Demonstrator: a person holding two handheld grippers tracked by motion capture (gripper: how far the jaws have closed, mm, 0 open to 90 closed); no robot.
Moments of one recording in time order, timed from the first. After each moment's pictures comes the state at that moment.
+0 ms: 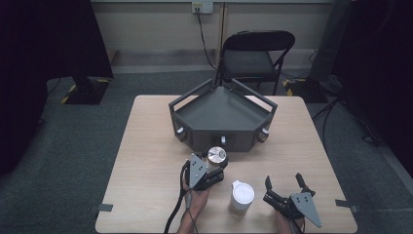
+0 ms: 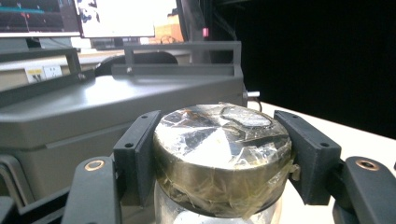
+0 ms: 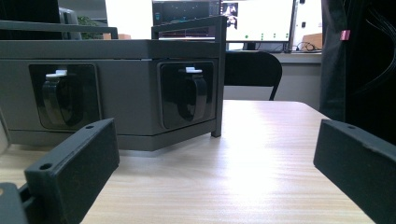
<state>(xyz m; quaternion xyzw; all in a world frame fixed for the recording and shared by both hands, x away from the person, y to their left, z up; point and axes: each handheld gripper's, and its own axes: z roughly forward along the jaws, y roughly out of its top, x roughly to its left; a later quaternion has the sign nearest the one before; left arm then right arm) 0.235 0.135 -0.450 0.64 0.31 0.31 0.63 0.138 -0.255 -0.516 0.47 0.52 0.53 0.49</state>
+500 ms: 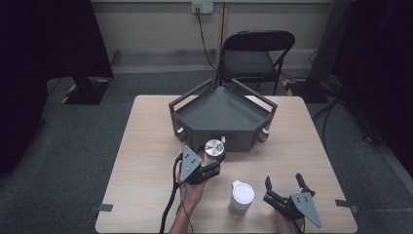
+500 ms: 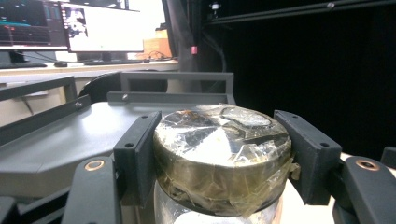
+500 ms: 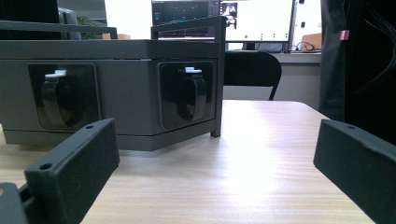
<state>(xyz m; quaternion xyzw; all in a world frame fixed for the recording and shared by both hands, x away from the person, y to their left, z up) 0.250 0.155 -0.429 0.63 0.28 0.29 0.66 0.138 -0.255 -0.516 0.47 0.52 0.53 0.49</state>
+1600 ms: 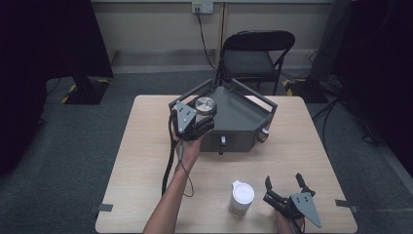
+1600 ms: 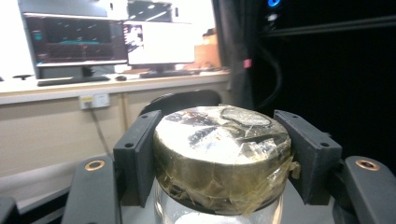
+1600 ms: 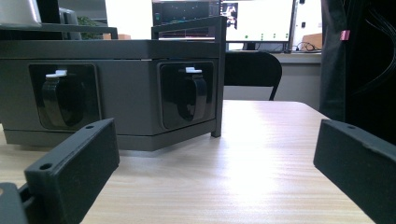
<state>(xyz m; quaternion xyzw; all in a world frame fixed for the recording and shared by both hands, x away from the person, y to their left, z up) 0.321 0.131 -0.356 0.60 0.36 0.38 0.61 0.138 -0.255 -0.516 0.47 0.52 0.53 0.49</state>
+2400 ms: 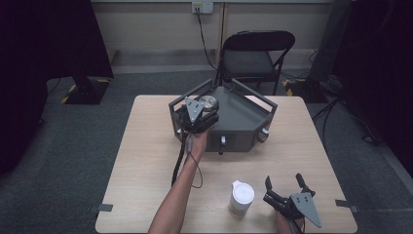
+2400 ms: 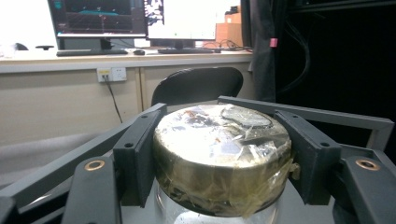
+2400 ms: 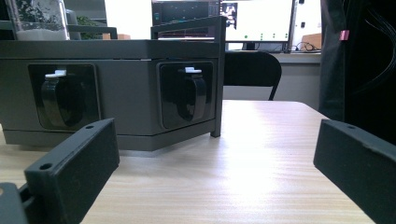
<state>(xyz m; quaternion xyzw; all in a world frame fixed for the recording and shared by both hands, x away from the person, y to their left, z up) 0.347 0.112 -0.373 0.60 0.40 0.37 0.58 0.138 -0.255 -0.516 0.47 0.52 0.53 0.49</state>
